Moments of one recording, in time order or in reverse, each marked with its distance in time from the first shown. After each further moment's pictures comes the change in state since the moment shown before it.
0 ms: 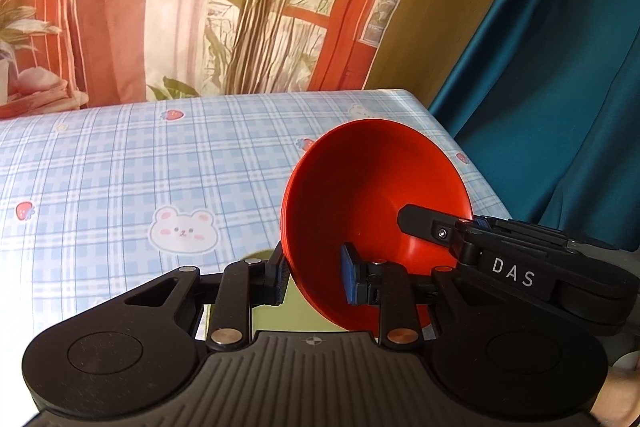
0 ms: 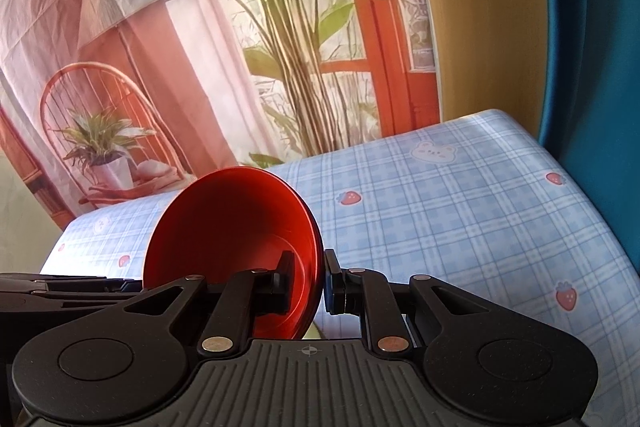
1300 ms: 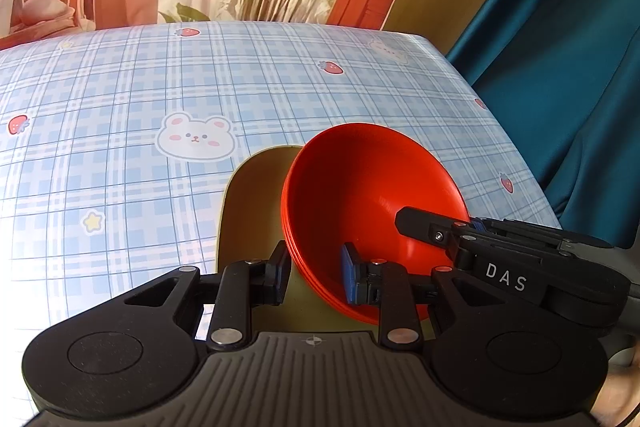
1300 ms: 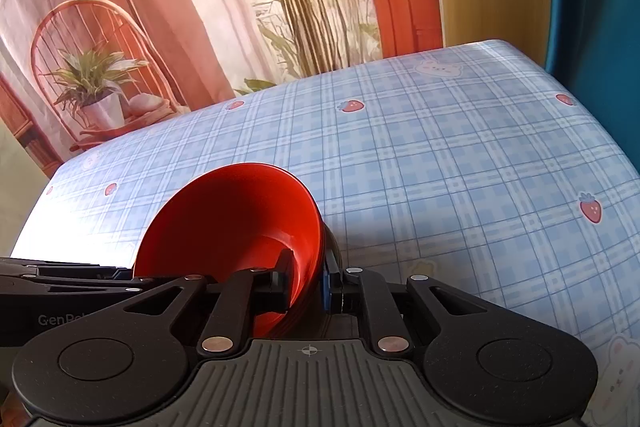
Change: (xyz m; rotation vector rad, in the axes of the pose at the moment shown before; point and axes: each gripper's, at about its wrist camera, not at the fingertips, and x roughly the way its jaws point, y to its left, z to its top) left arm 0.015 0.022 -0.049 -0.047 0.112 -0.015; right arm 0.023 0.002 -0.057 -0.001 0.134 -0.016
